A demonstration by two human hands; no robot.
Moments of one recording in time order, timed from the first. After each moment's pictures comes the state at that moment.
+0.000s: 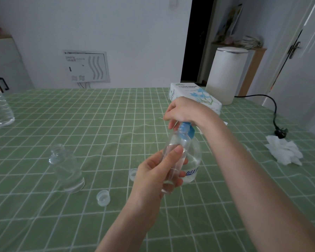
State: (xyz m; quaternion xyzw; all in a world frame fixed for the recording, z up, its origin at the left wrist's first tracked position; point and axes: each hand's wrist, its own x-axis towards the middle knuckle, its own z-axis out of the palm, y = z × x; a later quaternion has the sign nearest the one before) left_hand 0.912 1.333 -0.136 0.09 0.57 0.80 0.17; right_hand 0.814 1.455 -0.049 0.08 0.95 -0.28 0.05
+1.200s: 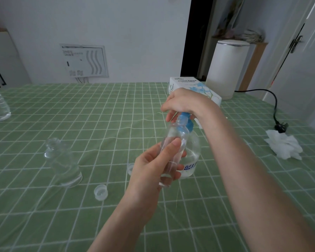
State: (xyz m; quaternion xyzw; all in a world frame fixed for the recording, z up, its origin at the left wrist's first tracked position) left_hand 0.911 1.333 -0.137 0.11 0.57 0.80 0.16; right_hand 0.811 1.455 -0.044 0.08 0.95 -0.29 0.05
